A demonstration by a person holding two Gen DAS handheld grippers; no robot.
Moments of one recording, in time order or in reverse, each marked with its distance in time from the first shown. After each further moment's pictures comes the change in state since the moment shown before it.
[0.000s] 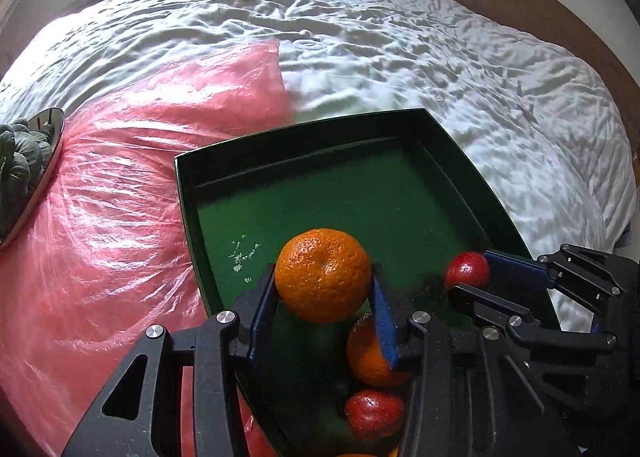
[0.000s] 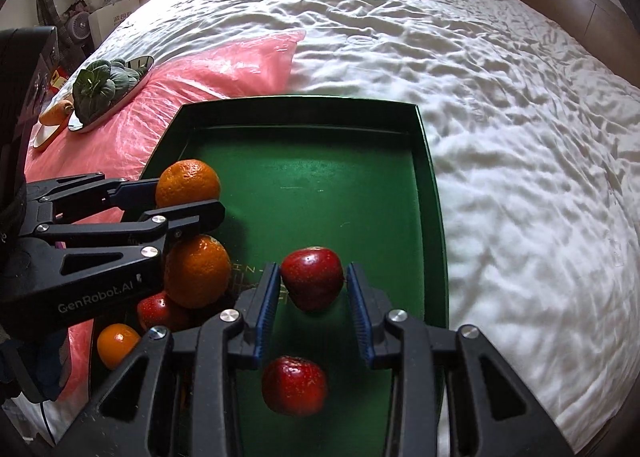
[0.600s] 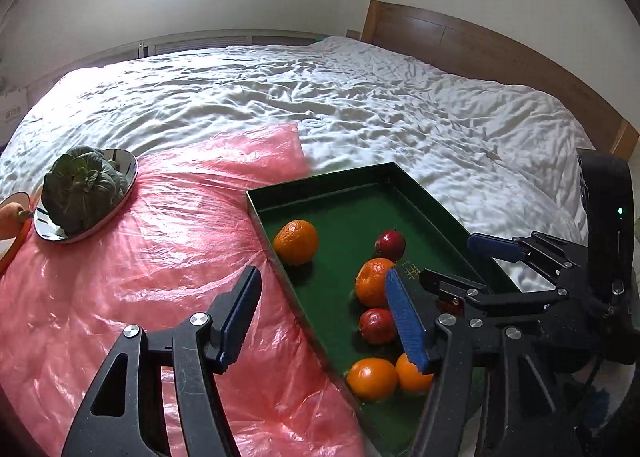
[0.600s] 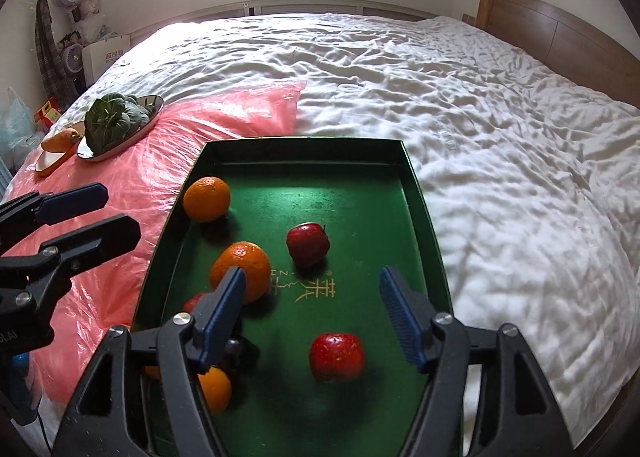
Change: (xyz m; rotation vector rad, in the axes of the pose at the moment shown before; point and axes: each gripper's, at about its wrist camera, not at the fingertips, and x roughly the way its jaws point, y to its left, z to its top) left arm -0.118 0.021 -0.071 0.038 -0.295 -0.008; right arm -0.054 0.047 -0.031 0.030 -0.222 -0.058
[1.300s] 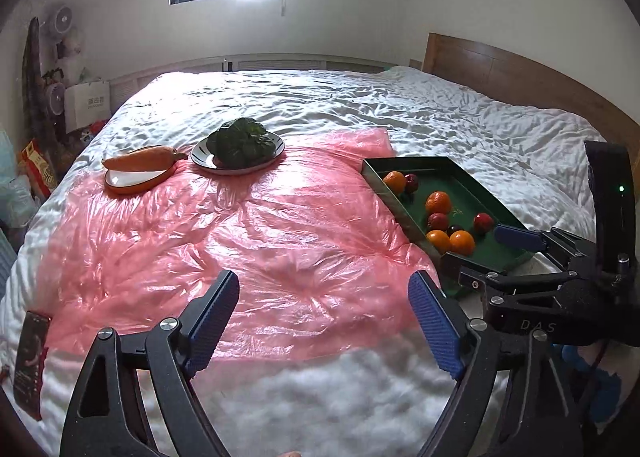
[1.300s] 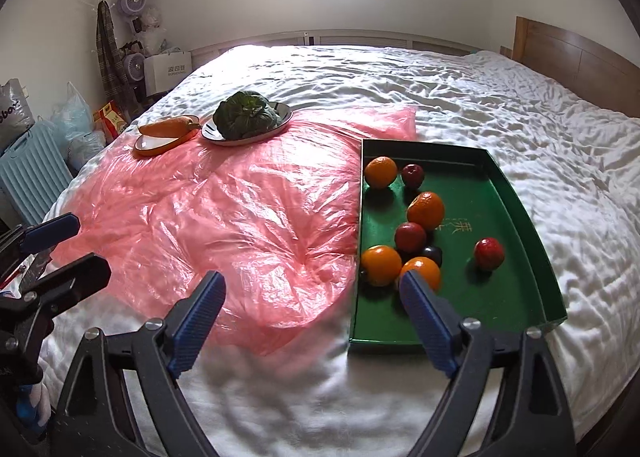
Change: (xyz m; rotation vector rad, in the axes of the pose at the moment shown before) left arm -0.181 0.048 -0.119 -0.084 -0.093 0.236; right arm -0.096 0.137 -0.075 -0.059 -0.104 0.136
